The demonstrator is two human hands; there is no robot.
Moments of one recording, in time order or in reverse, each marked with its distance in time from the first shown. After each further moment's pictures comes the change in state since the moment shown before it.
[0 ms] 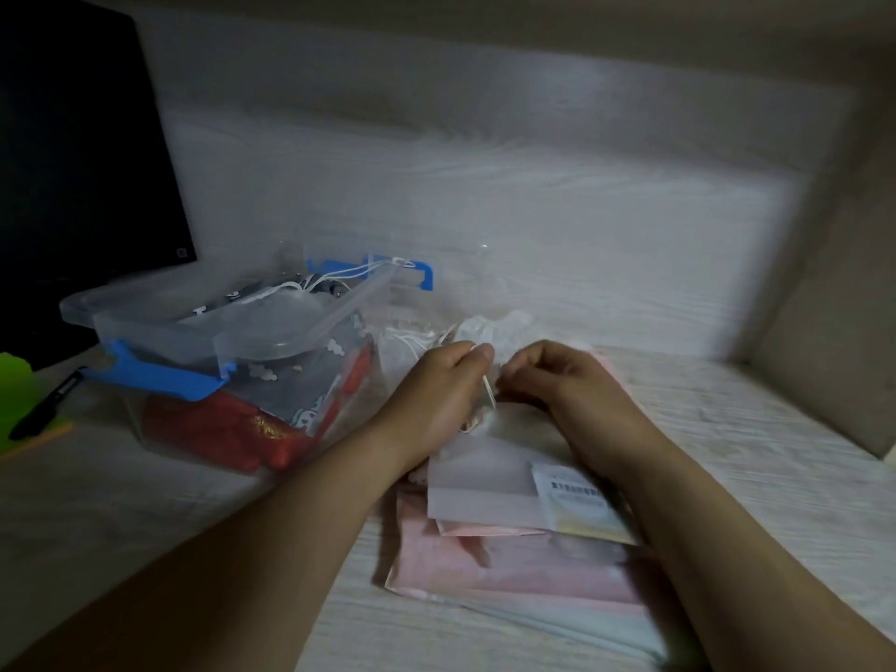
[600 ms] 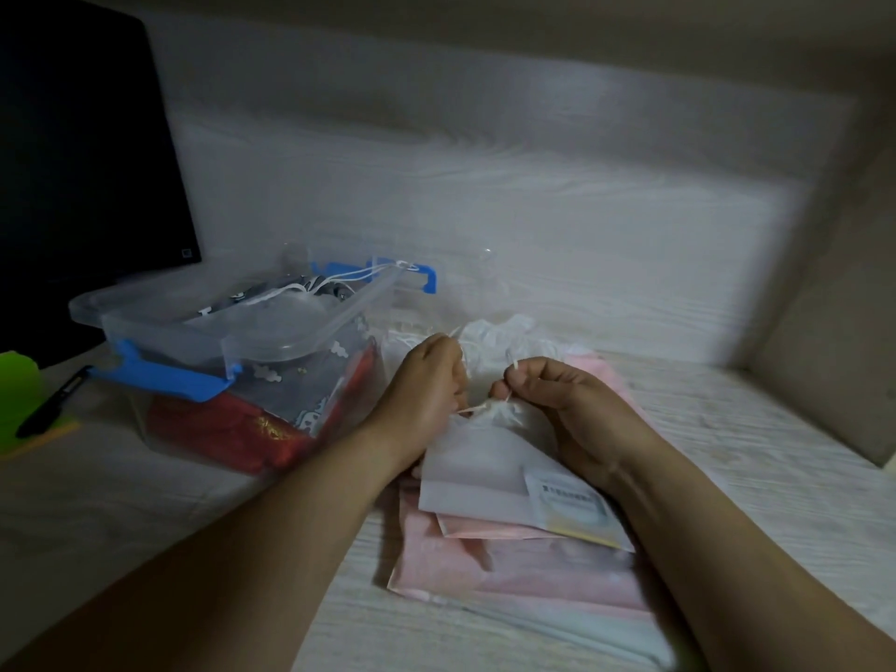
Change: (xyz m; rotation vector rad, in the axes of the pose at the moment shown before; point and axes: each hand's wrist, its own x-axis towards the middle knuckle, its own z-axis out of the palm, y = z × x) left_hand -0.012 0.021 -0.007 -0.170 0.125 -0.090; right_hand -0.001 0.004 0.001 0.371 -0.100 0.210
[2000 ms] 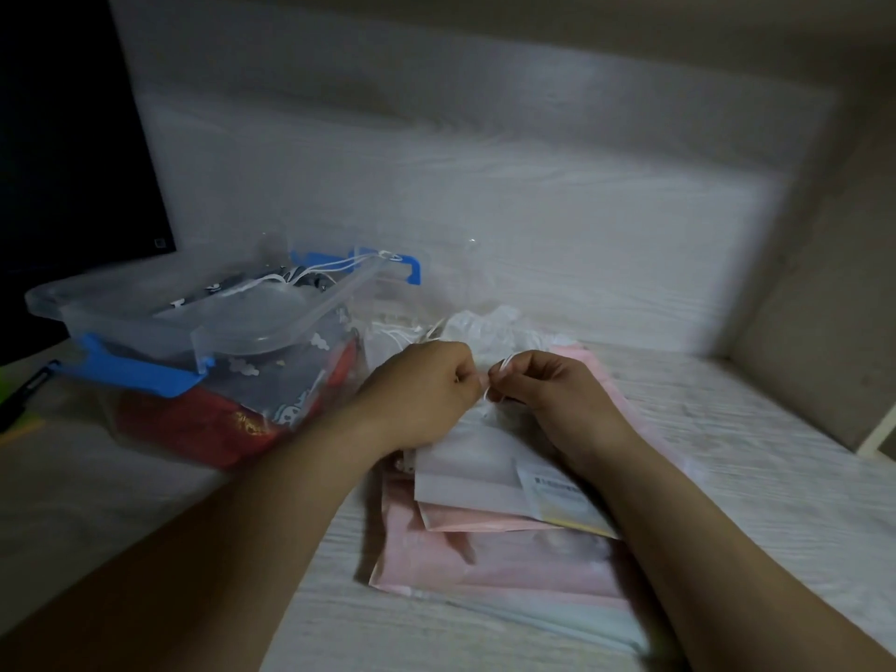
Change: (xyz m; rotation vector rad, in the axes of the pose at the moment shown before) left_hand 0.009 0.000 -0.005 0.913 -0.170 0.230; right_hand 0.012 0.013 -0.011 -0.345 0.129 -0.233
